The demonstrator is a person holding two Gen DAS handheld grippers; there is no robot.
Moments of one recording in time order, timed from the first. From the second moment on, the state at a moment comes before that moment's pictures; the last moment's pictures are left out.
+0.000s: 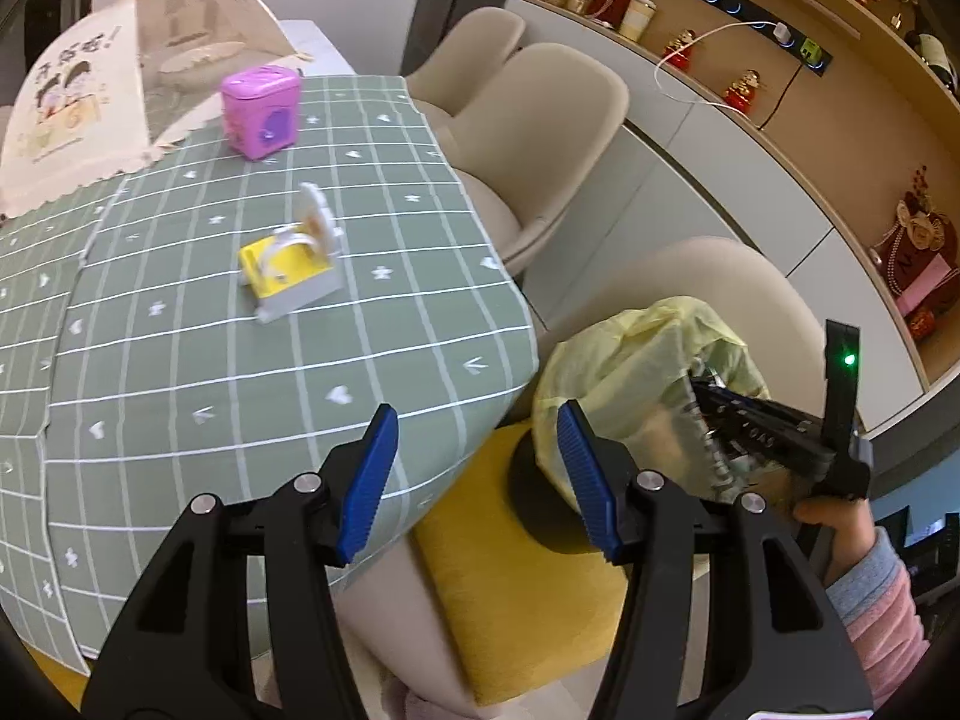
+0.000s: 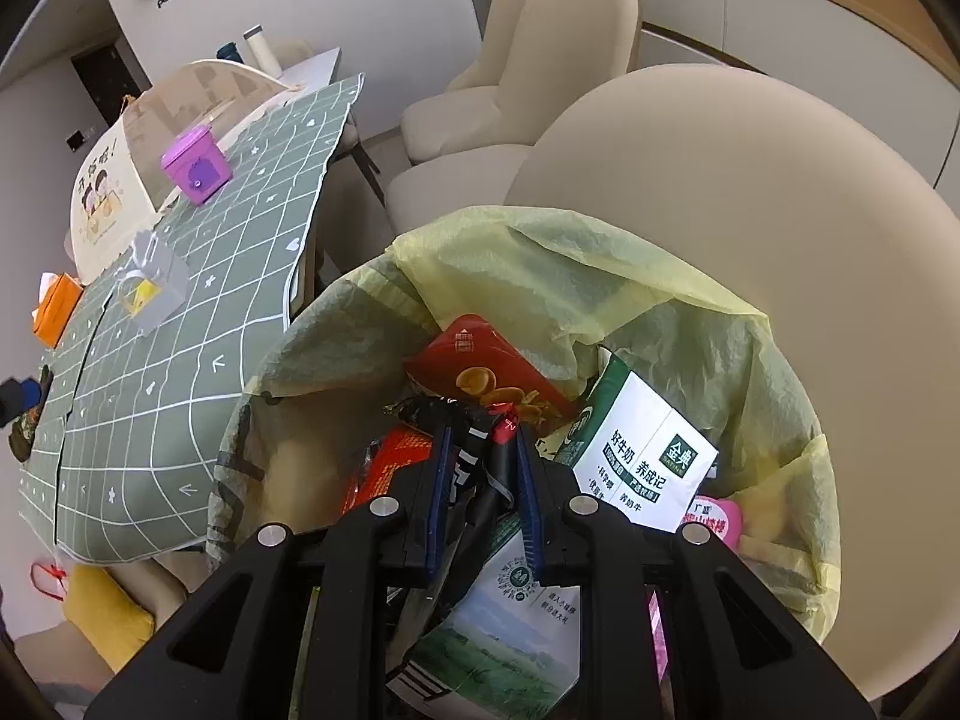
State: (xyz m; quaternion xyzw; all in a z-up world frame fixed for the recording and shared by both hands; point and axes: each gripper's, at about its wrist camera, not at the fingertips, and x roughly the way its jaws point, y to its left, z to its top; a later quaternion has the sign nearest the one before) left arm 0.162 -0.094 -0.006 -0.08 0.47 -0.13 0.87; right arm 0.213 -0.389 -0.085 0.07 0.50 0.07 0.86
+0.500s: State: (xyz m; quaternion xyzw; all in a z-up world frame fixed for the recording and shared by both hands) left arm 0.145 -0.038 -0.021 -0.06 0.47 -0.14 0.87; right arm 0.151 -0.362 -0.046 0.09 0.47 -0.01 0.88
